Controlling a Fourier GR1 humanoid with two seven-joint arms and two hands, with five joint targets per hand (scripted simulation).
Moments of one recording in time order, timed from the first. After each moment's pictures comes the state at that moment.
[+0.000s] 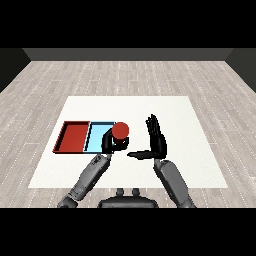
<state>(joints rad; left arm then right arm) -0.38 0.04 -0.44 -1.25 0.31 0.59 -0.42 -0.23 -0.06 0.38 -1.76 -0.21 -0.36 -0.18</state>
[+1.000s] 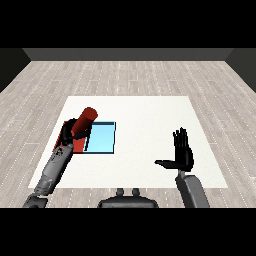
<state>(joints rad) -0.40 0.45 -0.17 -1.12 0.21 0.52 -0.20 0.09 -0.20 0.16 -1.84 -0.35 -0.18 -0.26</state>
